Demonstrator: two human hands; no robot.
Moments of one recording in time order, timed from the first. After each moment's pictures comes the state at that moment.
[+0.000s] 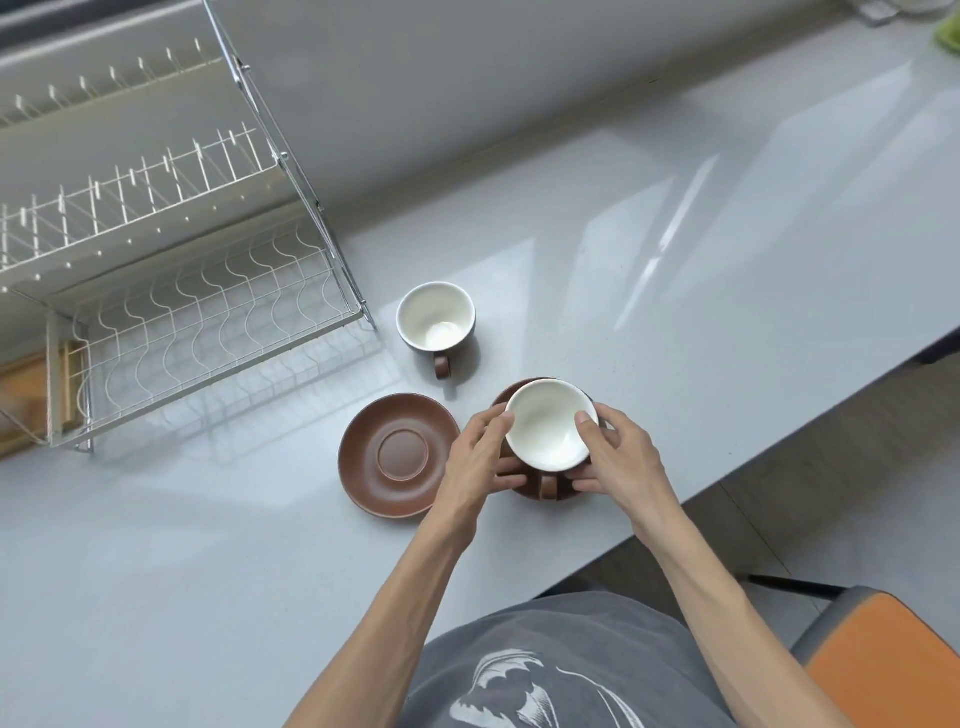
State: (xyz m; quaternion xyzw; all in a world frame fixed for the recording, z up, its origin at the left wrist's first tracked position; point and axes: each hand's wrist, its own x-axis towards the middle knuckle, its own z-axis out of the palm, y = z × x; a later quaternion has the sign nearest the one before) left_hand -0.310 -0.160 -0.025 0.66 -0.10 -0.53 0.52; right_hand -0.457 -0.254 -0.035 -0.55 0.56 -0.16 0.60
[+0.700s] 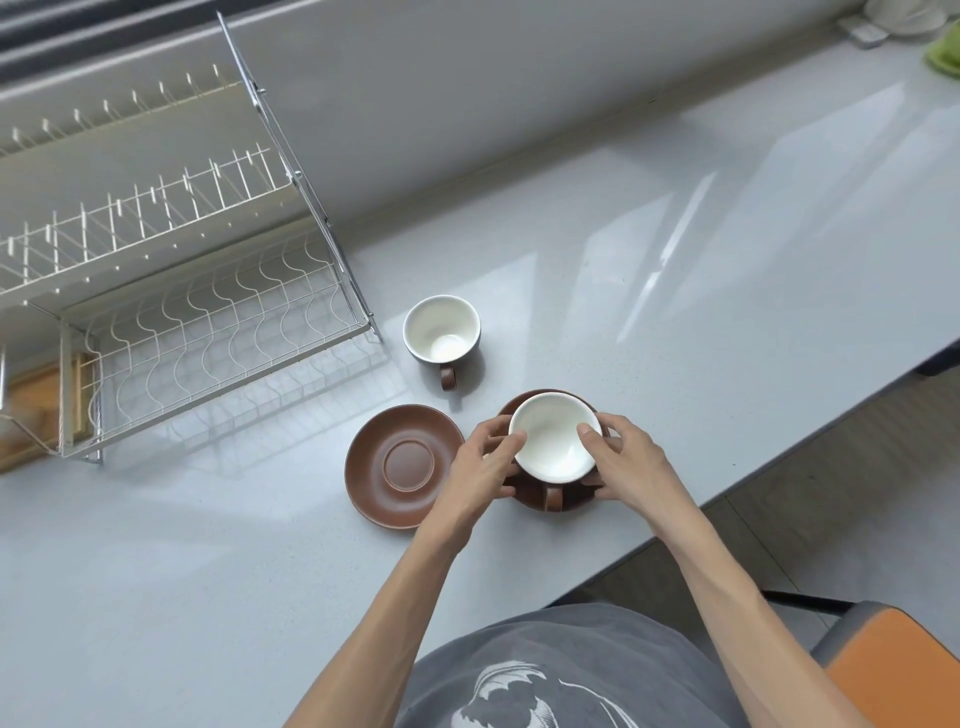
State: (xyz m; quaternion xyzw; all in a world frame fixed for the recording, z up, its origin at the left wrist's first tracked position) left_hand -0.300 -0.159 -0.027 0.70 -0.17 -0.53 0.45; right_hand -0.459 -0.267 -0.031 -0.63 0.56 -0.07 0.53
